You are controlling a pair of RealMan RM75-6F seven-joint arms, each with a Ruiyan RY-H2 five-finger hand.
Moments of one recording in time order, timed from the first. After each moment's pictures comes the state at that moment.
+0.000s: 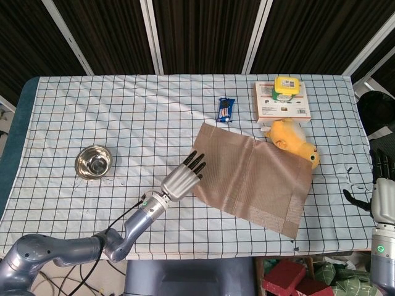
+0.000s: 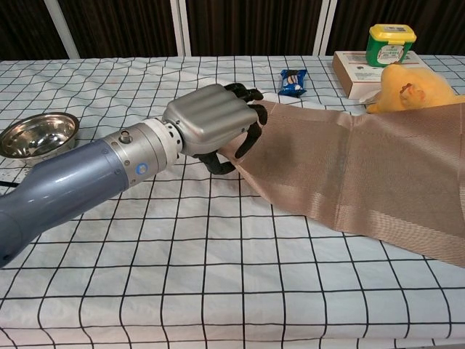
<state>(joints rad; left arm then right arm) -0.96 -1.88 -0.12 -1.19 1.32 1.00 0.66 0.15 -1.19 0.26 -1.60 -1.19 1.44 -0.06</state>
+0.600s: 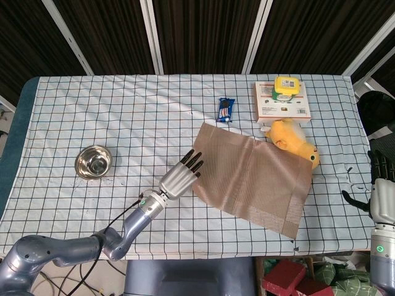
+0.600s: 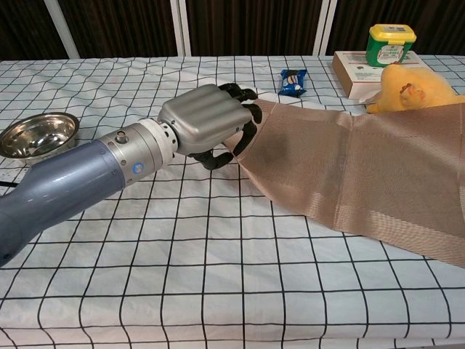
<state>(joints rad) -0.95 -1.88 -0.13 -1.17 1.33 1.00 0.64 0.15 -1.18 0.26 -1.61 -1.19 1.43 -0.05</state>
